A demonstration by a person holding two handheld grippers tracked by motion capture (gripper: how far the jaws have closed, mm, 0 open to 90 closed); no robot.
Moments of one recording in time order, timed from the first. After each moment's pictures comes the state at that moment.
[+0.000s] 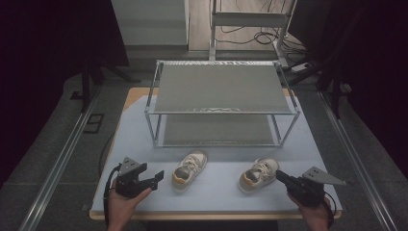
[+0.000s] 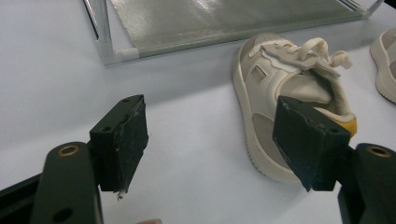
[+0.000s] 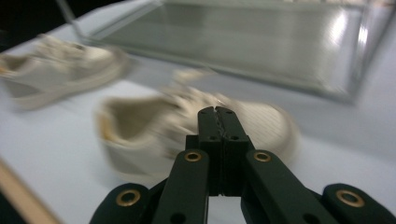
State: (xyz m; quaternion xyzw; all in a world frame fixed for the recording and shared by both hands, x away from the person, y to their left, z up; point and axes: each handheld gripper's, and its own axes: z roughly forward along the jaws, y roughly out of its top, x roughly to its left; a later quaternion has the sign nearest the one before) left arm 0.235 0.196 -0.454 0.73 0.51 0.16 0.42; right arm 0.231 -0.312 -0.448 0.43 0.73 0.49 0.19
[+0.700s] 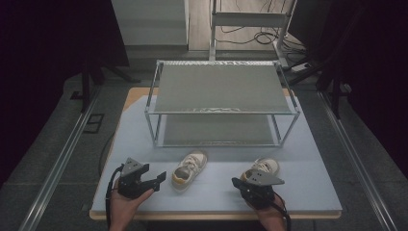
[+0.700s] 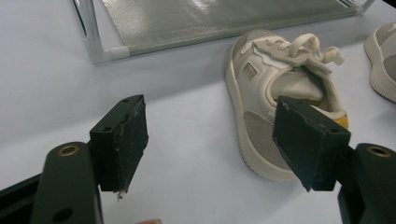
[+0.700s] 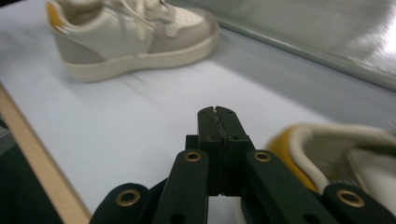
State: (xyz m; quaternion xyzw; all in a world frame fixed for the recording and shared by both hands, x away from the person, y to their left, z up) left arm 0.234 0.190 -0.455 0.74 0.51 0.16 0.42; right arm 0.235 -0.194 -0.474 0.36 0.80 0.44 0.17
